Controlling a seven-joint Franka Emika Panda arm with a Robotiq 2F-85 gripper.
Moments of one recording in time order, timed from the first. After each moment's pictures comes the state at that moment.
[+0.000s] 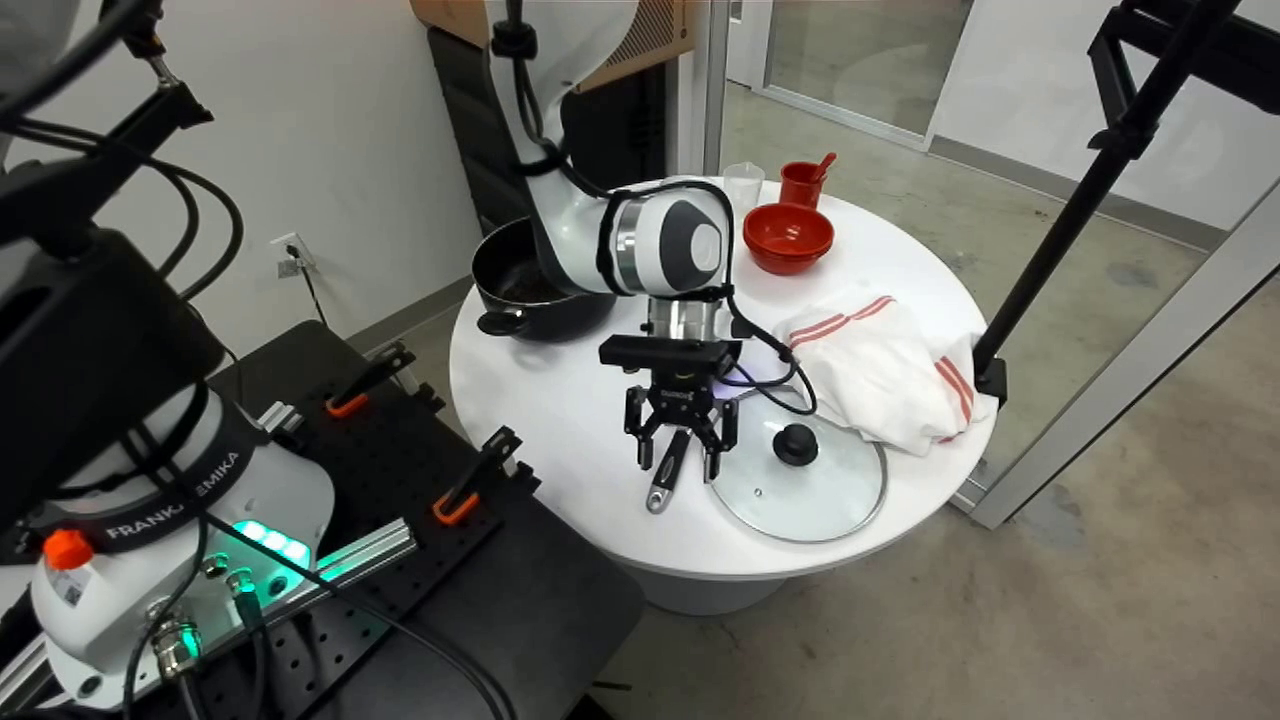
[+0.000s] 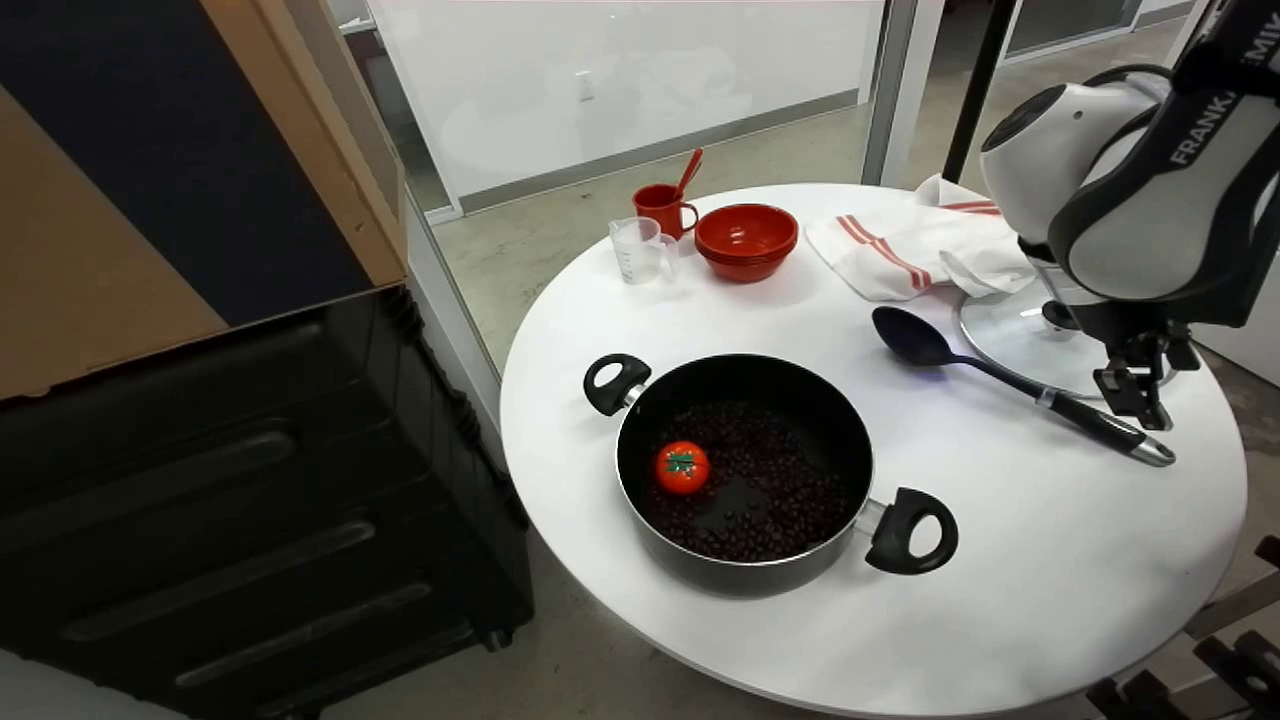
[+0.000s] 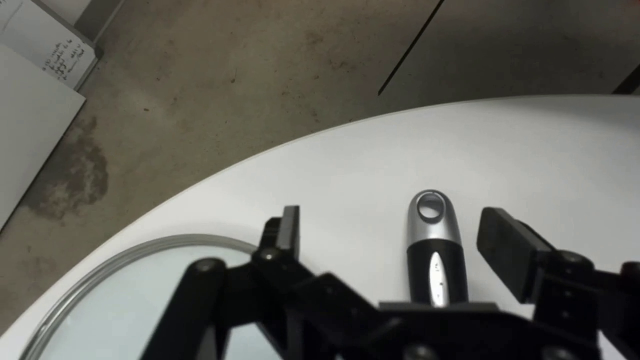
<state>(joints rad) -0.10 0.83 -0.25 -2.13 -0.55 2.41 -0.02</state>
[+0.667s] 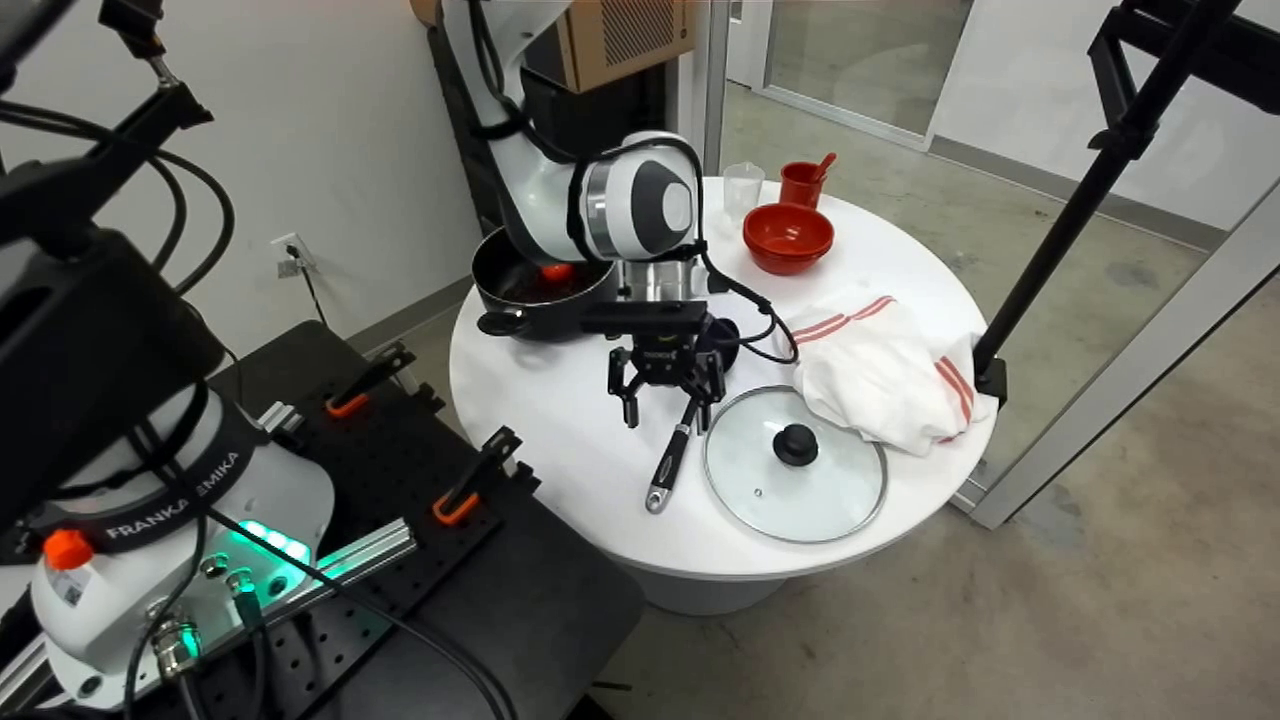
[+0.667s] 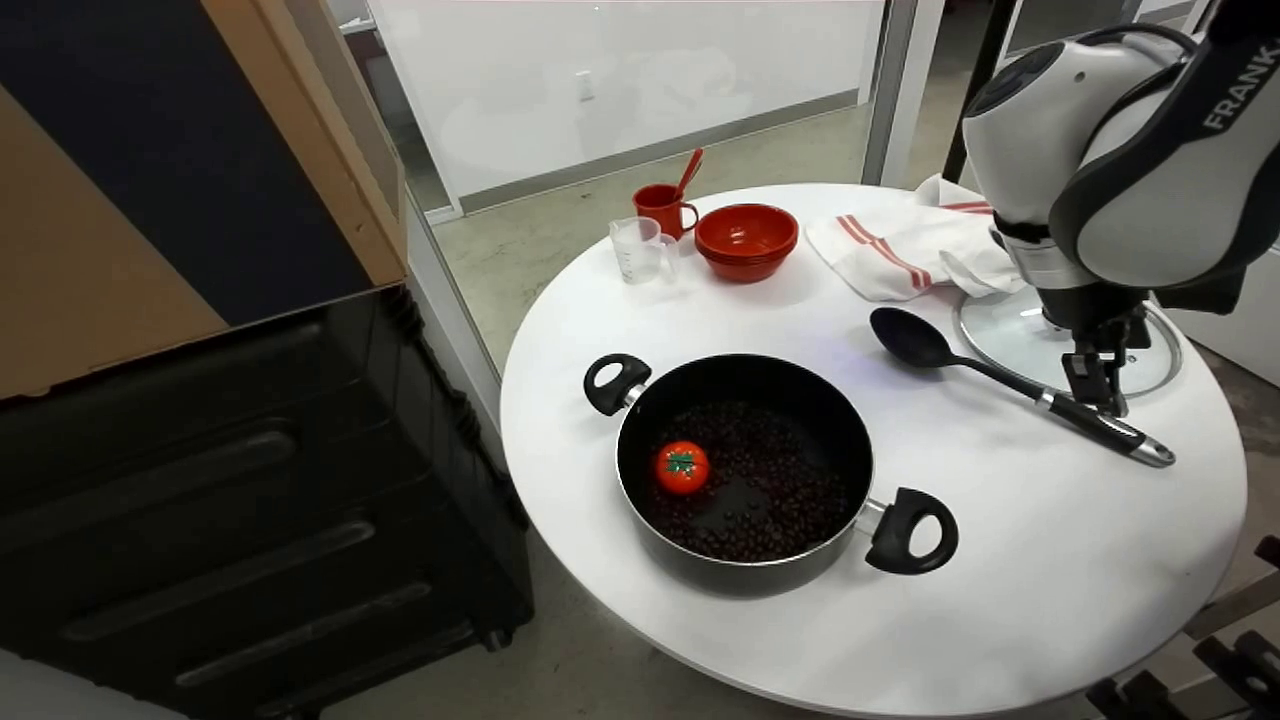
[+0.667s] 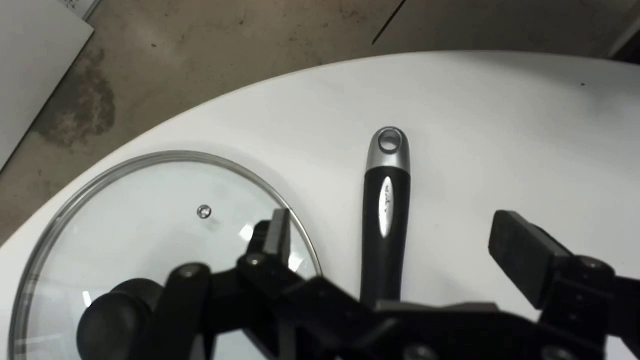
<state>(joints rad) -0.03 0.73 -0.24 -2.22 -0.59 2.50 -0.02</state>
